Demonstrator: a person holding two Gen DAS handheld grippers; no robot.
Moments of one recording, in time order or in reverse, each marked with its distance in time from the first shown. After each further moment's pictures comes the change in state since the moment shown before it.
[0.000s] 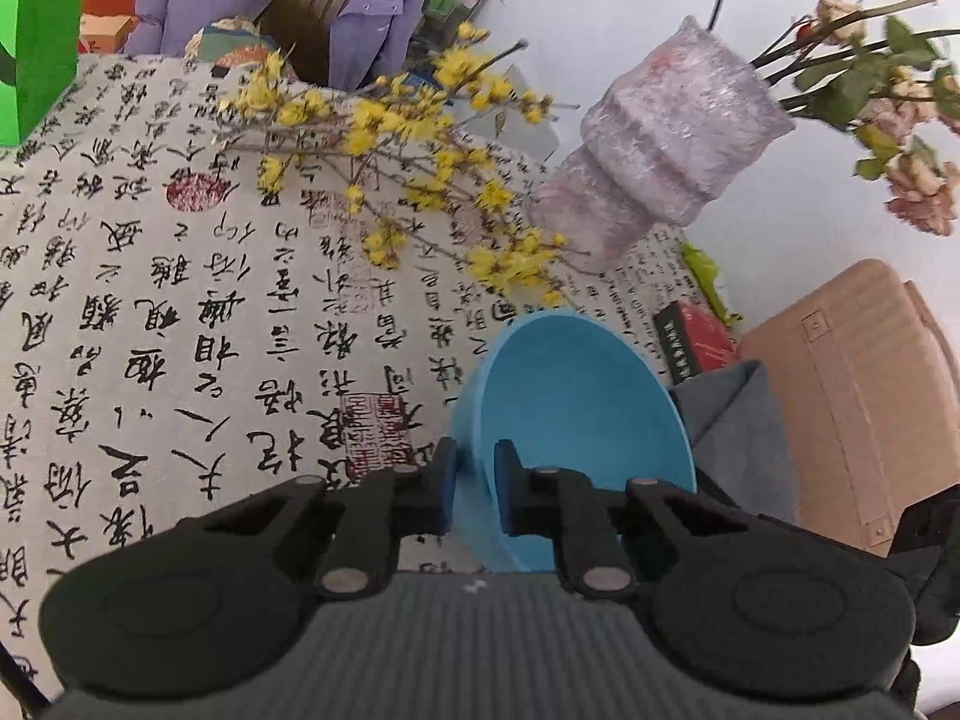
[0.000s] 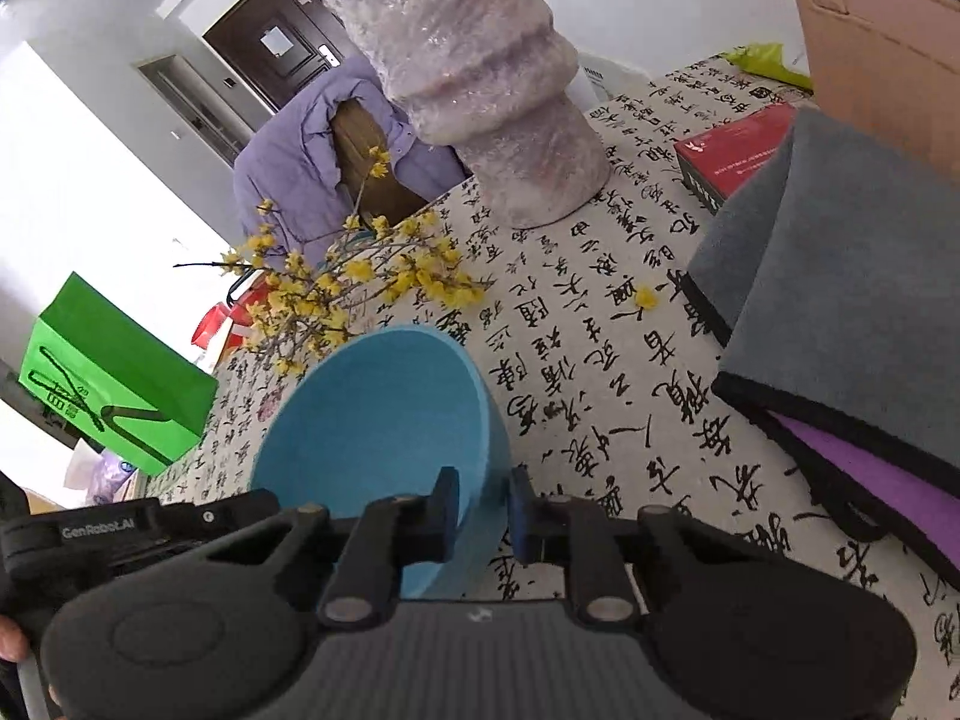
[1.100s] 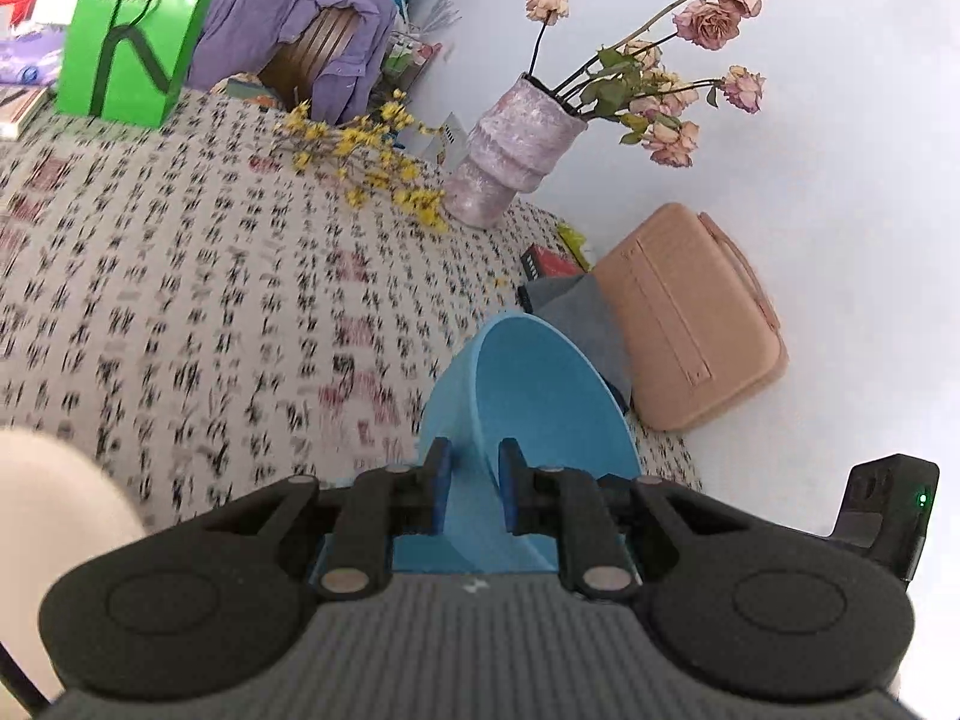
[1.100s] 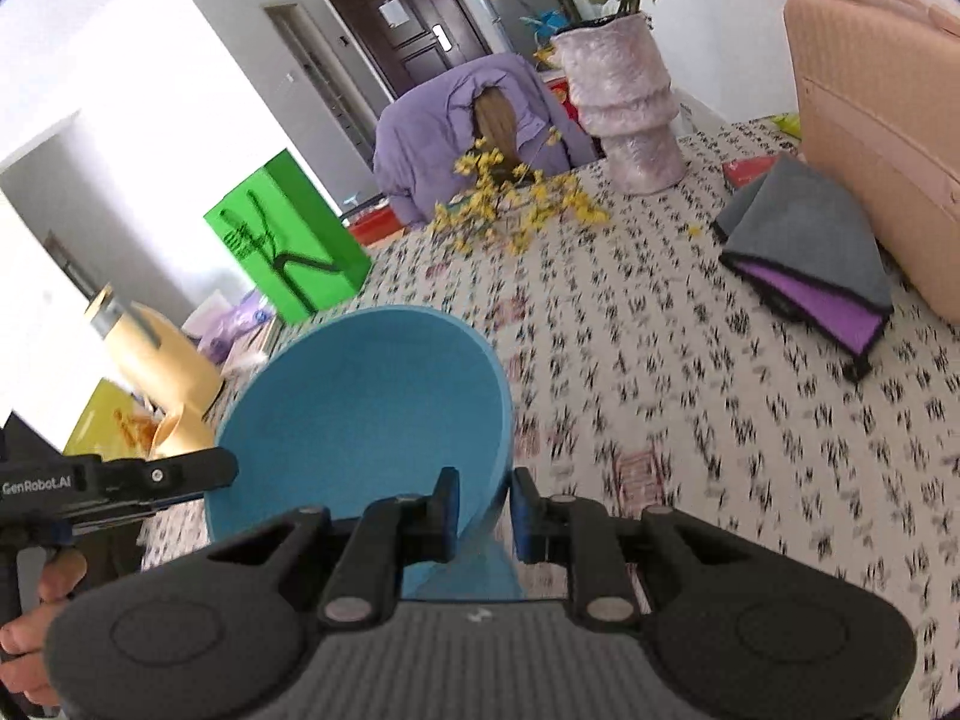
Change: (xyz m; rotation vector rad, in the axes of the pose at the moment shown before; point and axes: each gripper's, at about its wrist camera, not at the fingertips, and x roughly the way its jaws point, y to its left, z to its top) left arm -0.251 -0.041 -0.199 0.024 -0.110 -0.086; right arm -0.226 0.076 -0.168 -0.223 0.012 0.069
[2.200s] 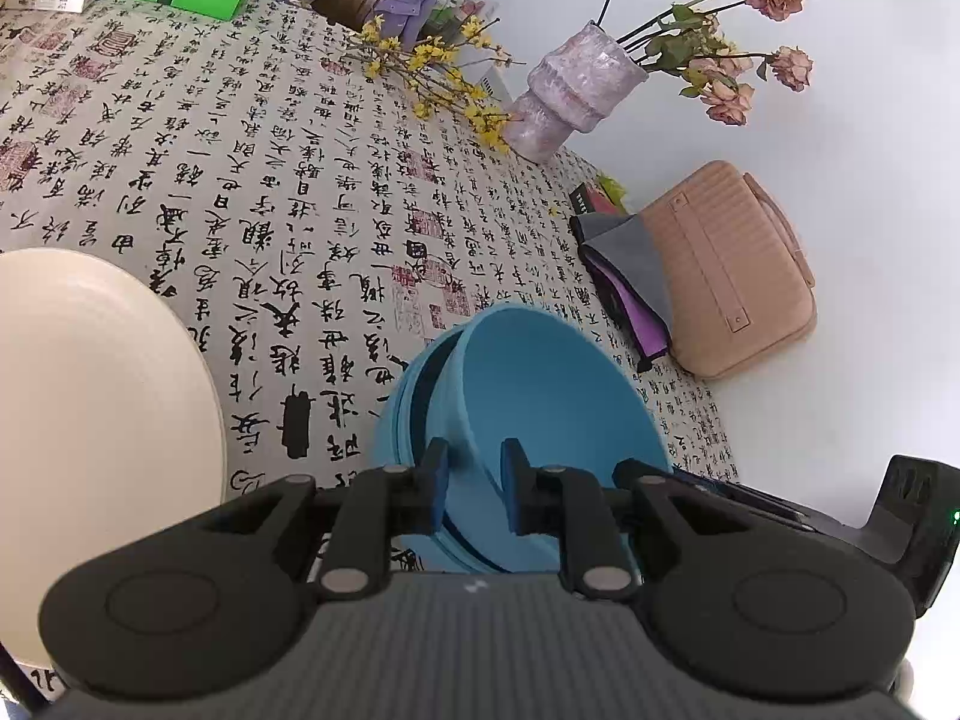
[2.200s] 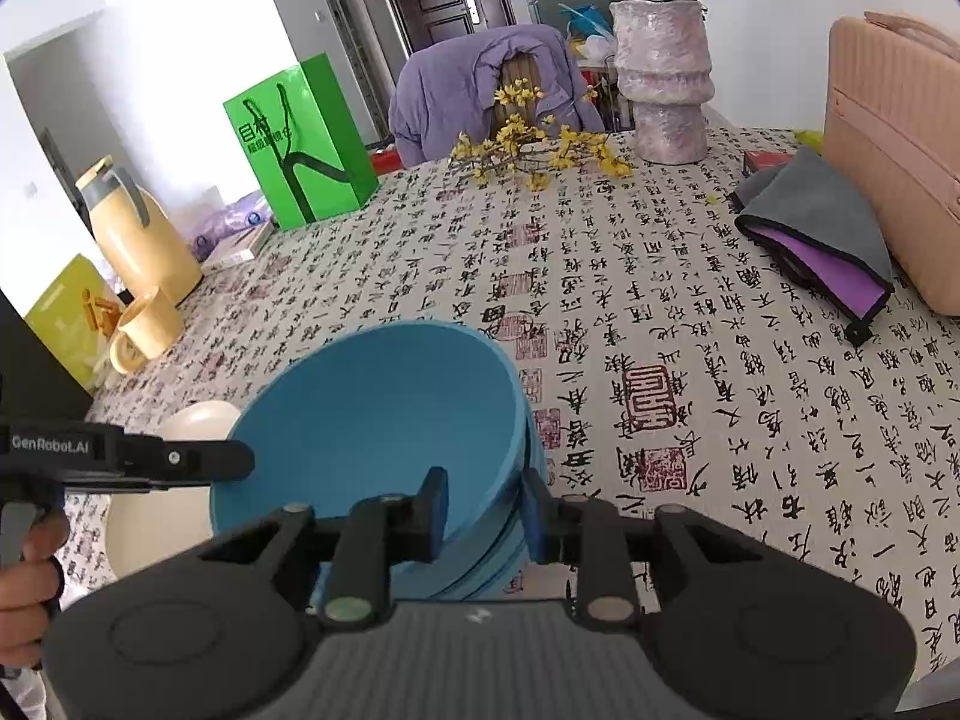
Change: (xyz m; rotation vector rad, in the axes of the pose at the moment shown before) left arm 0.007 0.062 -0.063 -0.086 0.065 -0.004; right arm 0.017 0.043 -0.070 -0.176 0.043 -0.113
